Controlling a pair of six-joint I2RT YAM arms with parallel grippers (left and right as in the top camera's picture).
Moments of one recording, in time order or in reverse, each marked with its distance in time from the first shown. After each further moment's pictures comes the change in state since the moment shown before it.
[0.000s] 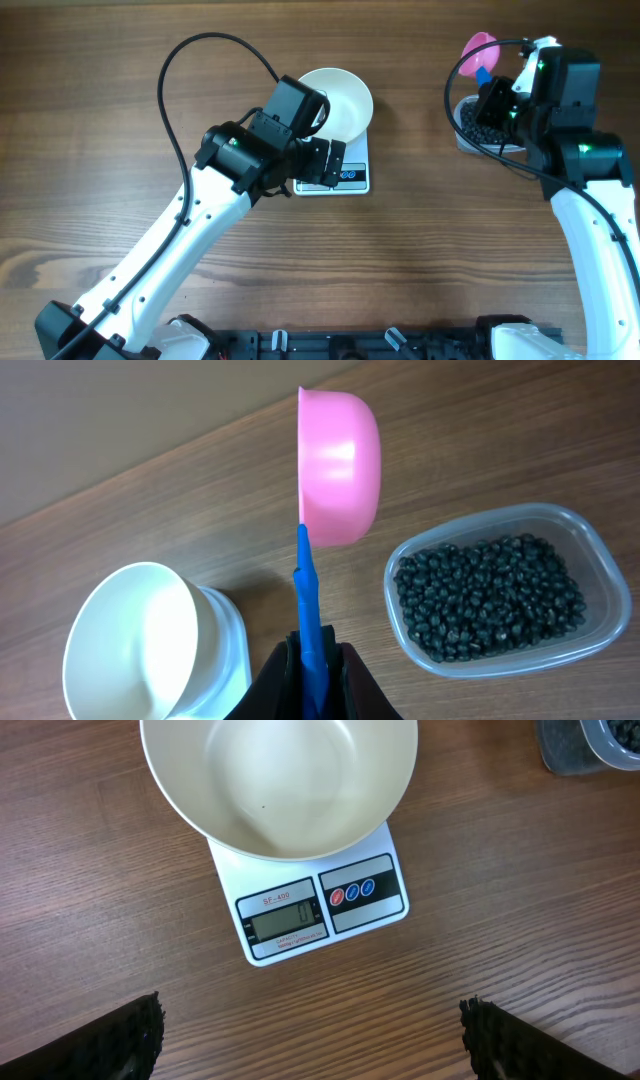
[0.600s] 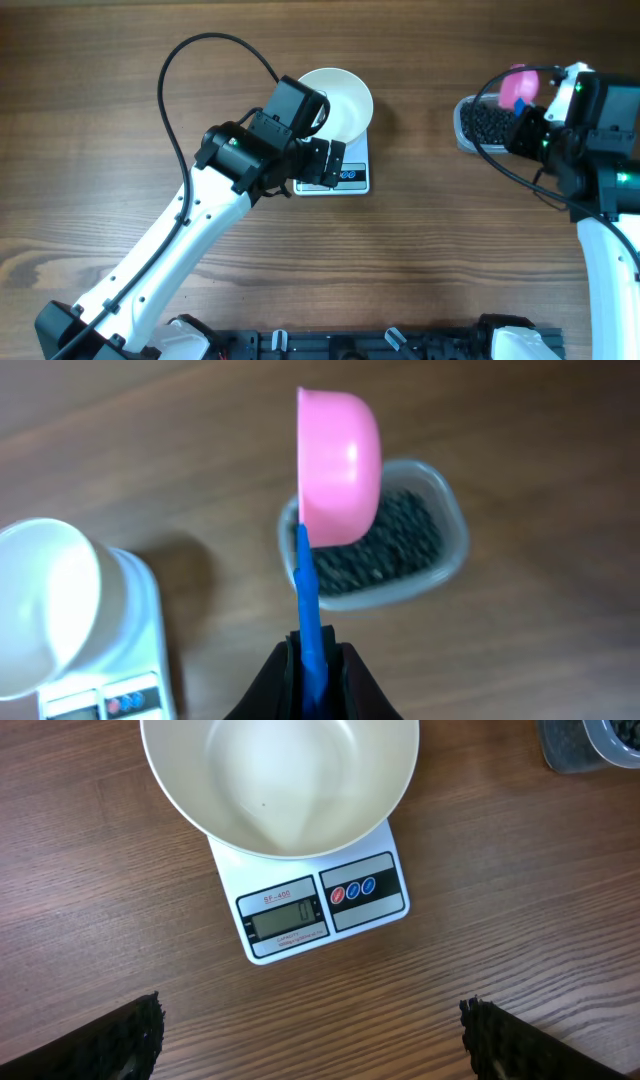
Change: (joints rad) left arm 0.000 0.000 0.000 -0.004 0.000 0.000; right arm -0.118 -0.113 0.000 -0.231 0.069 -0.157
